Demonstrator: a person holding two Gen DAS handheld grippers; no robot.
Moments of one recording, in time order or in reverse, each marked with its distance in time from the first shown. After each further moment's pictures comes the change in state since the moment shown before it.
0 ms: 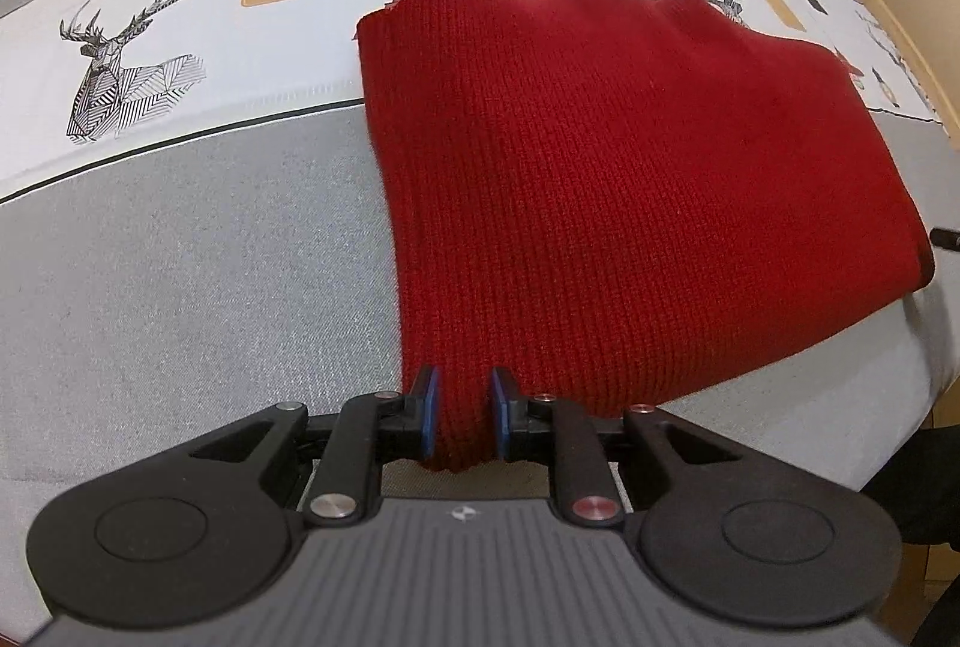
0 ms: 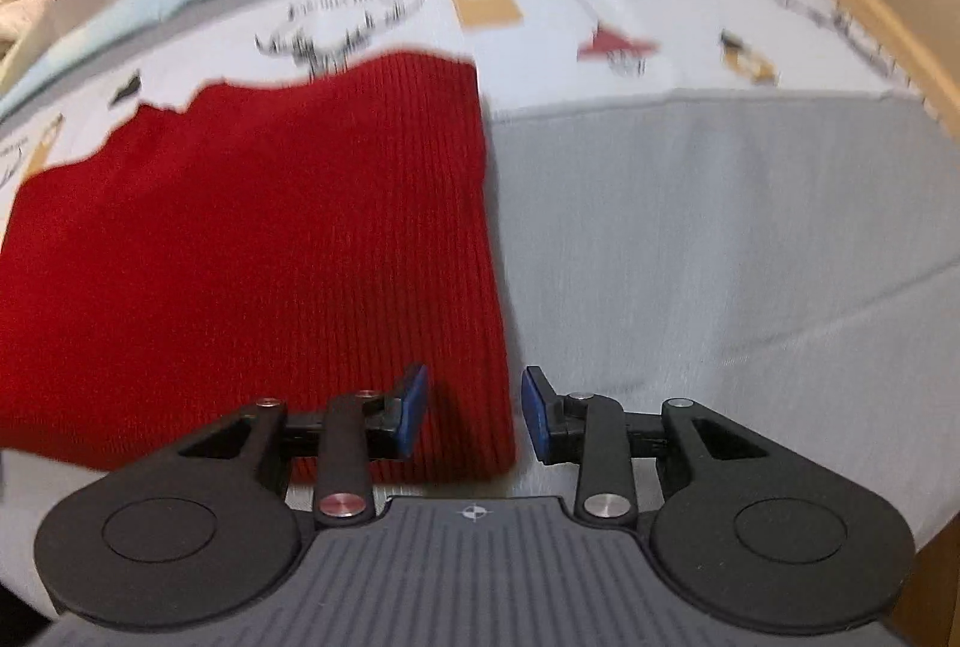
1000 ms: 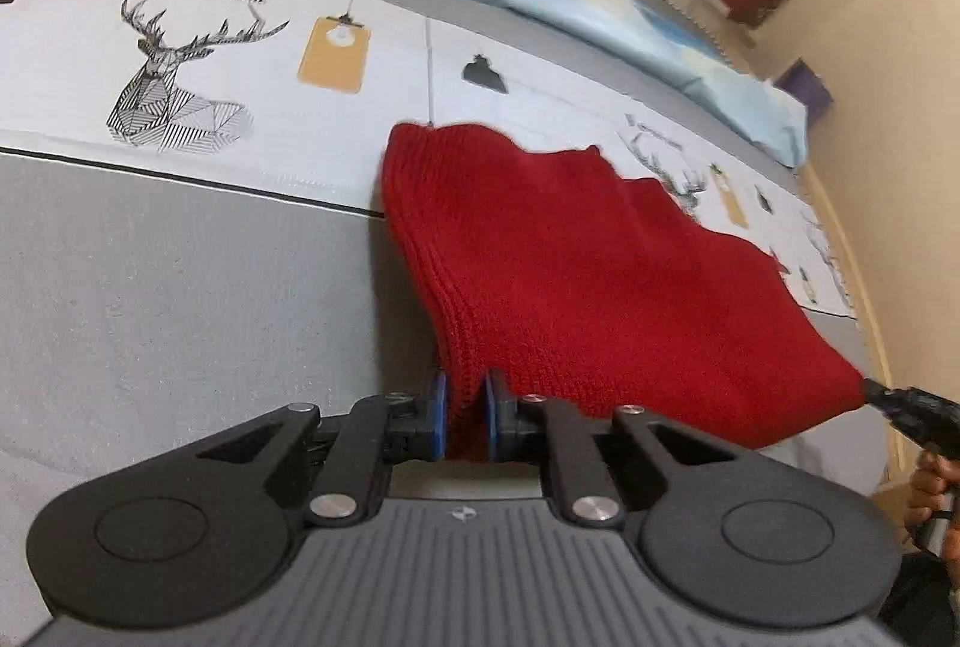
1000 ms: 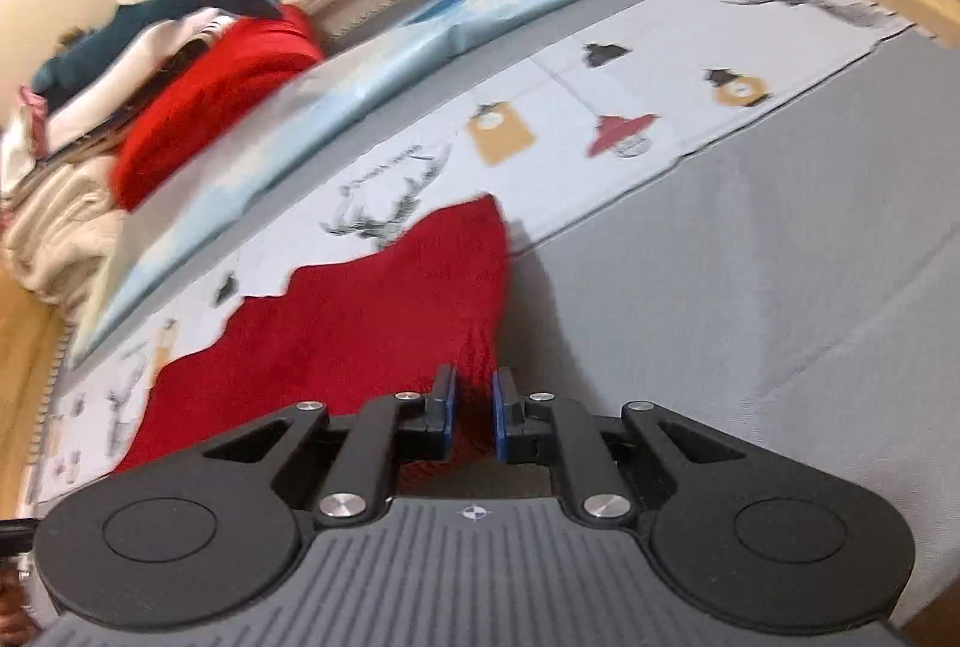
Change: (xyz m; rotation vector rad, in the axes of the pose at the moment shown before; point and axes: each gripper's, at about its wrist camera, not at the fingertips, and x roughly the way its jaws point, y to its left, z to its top) left arm -0.058 0.049 -0.009 -0.264 -0.226 -0.204; right arm -0.041 -0.052 0.005 0.294 -0.184 0.246
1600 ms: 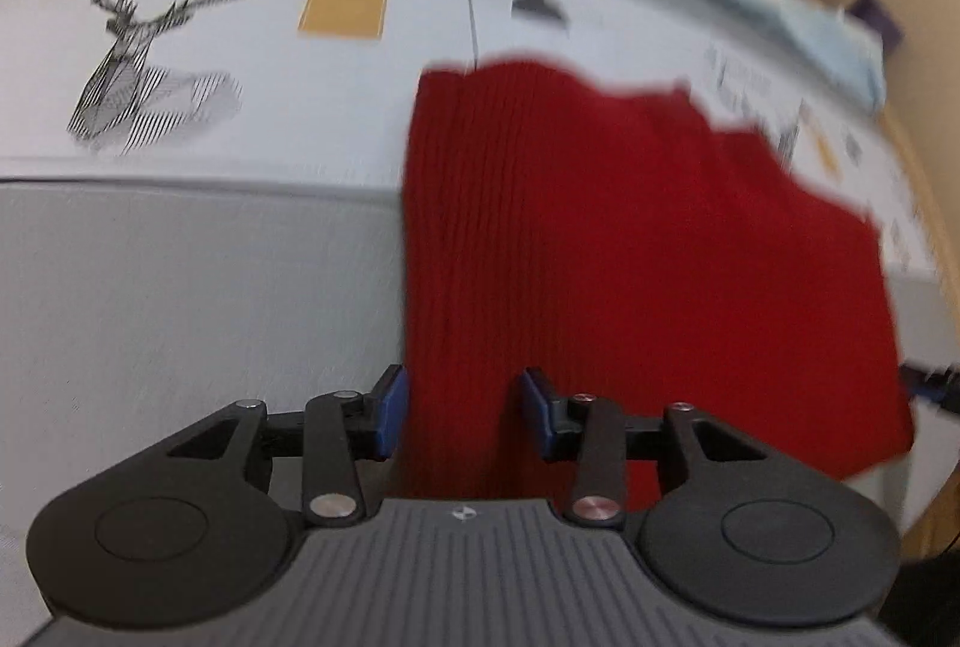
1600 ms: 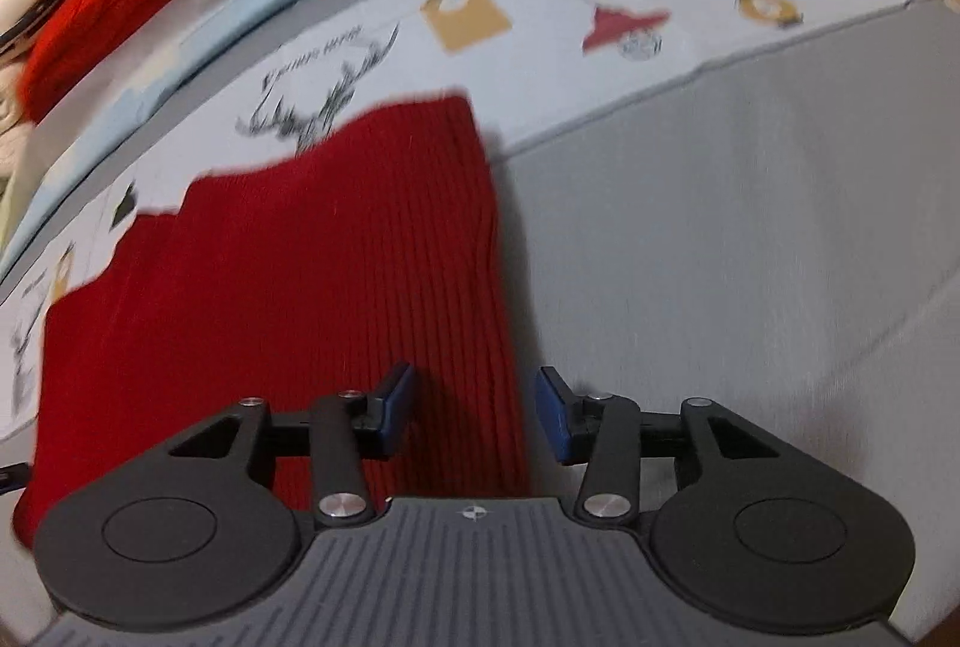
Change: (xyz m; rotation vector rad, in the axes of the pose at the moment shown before) left arm 0.090 0.000 0.038 0.055 0.147 0.156; right arm 0.097 0.014 0.005 -0.032 0.201 -0.124
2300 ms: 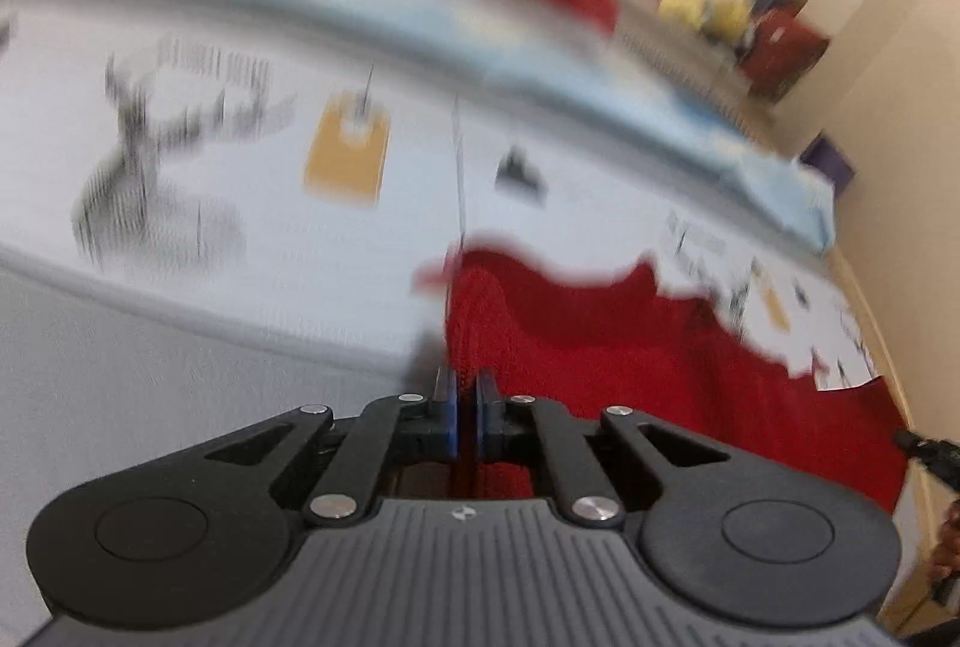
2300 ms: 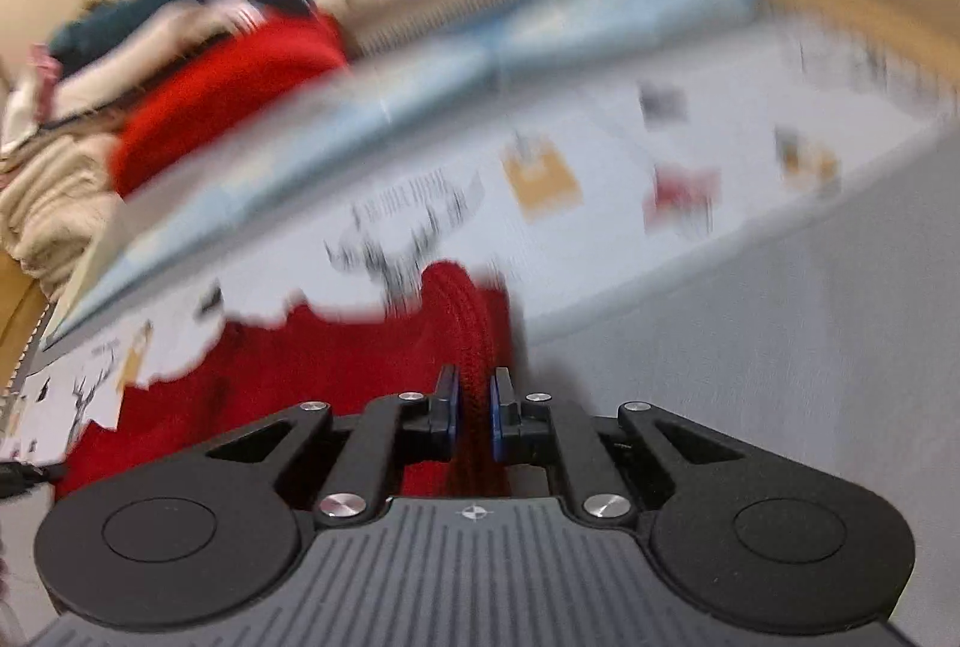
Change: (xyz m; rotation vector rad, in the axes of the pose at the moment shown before) left arm -0.040 0.030 0.003 -0.088 -0.380 -0.114; right arm -0.059 0.020 0.011 -0.116 -0.358 0.122
